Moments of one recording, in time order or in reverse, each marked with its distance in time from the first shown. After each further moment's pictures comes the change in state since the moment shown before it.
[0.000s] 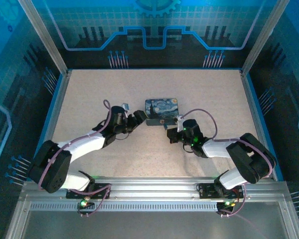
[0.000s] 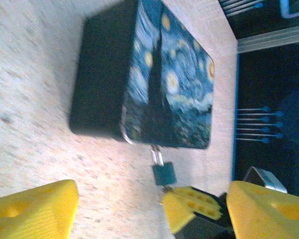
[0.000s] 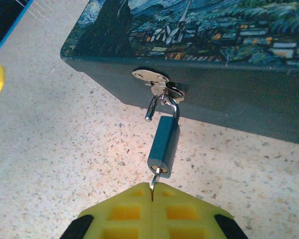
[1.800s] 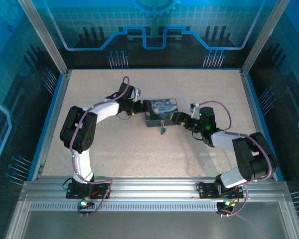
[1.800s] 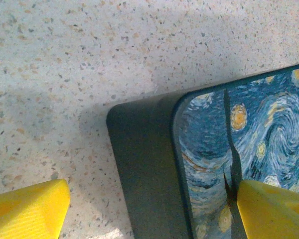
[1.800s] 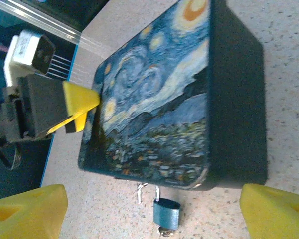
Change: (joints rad) left arm 0.112 0.565 0.587 -0.388 0.142 0.545; right arm -0.311 0.011 0.103 -0.034 -0.309 0.257
